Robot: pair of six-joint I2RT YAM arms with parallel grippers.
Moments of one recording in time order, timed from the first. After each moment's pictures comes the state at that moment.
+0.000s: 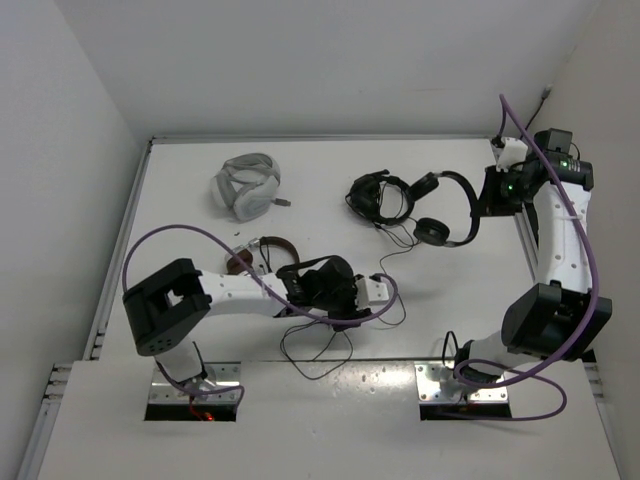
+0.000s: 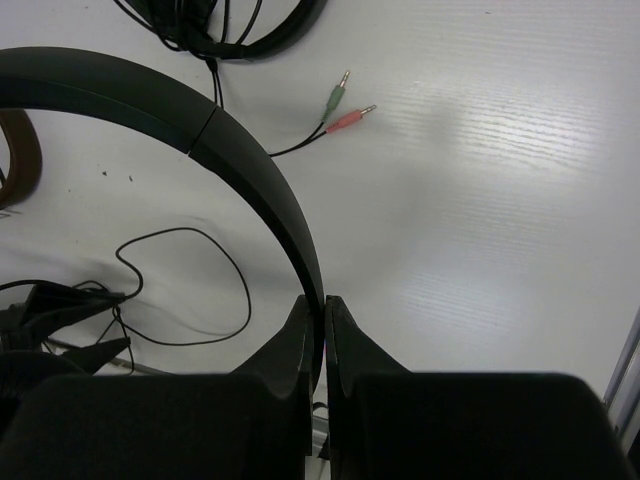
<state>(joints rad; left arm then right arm) -1.07 1.62 0.84 0.05 0.26 0.24 -0.31 1.48 1.49 -1.11 -0.43 -0.24</state>
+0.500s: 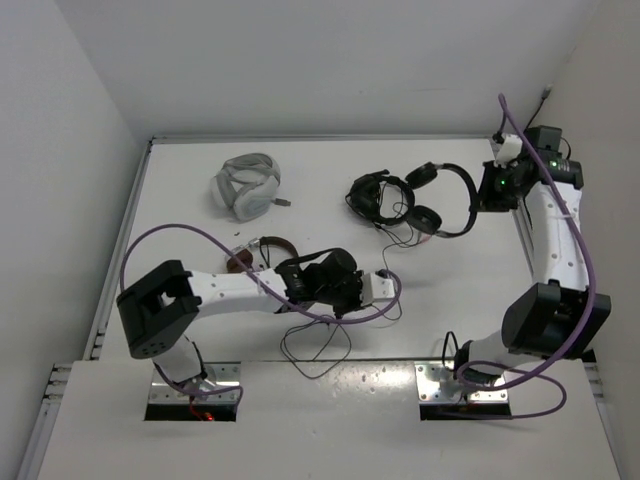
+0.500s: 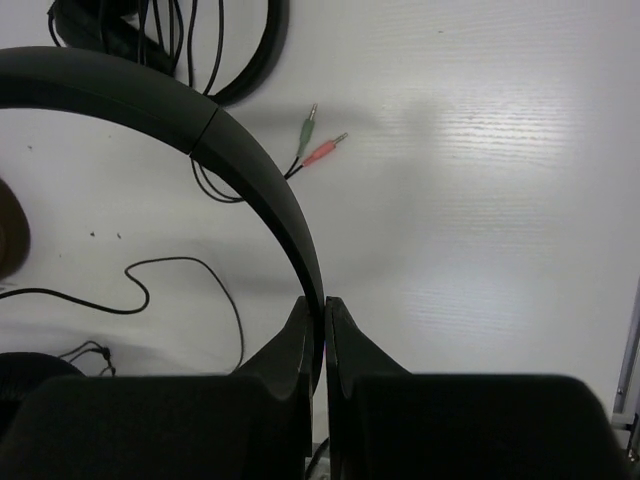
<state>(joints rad) -1.08 1.63 0.93 0.01 0.26 0.31 -0.27 1.49 1.47 -1.02 -0.32 -0.09</state>
